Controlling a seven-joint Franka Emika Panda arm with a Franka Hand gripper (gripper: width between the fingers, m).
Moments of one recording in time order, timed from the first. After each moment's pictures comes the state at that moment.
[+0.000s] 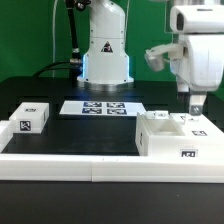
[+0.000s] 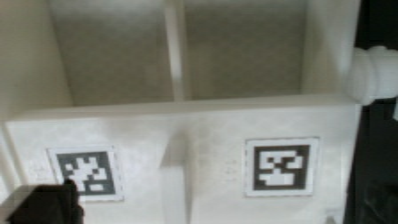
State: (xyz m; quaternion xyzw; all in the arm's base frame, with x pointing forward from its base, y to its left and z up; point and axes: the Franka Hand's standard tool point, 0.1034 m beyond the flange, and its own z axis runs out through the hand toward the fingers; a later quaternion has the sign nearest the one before) arm 0.552 0.102 0.090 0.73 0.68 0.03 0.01
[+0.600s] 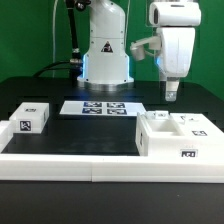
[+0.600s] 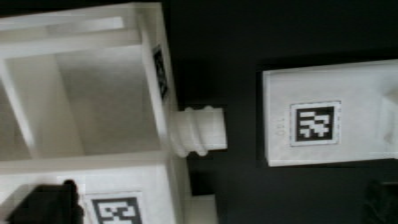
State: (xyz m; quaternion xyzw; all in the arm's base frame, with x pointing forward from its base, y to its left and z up) arm 0.496 0.085 0.085 0.74 0.67 0.03 0.01
